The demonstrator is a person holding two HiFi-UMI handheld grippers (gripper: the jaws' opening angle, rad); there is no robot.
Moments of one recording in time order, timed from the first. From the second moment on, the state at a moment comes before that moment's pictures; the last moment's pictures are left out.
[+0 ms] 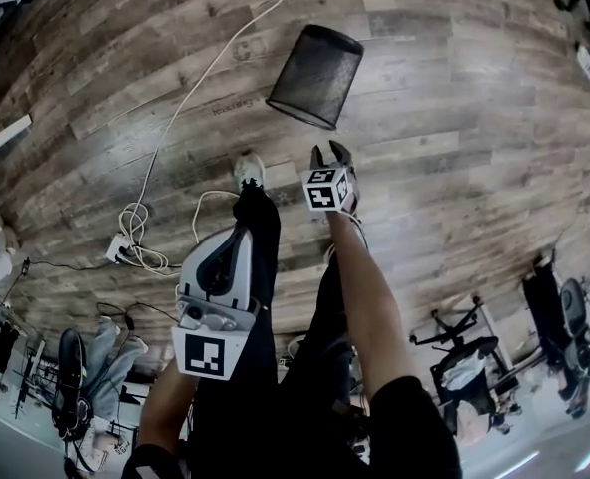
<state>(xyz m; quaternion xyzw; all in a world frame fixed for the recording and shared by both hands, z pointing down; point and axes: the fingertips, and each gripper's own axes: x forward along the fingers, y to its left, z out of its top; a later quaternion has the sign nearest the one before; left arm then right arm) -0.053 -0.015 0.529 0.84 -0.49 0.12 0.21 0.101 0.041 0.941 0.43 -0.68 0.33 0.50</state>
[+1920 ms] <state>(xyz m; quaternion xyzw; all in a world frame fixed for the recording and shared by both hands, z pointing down) -0.091 -0.028 0.542 0.81 -0.52 0.12 0.23 0.092 -0.029 0.953 0.34 -0.70 0.29 0.56</state>
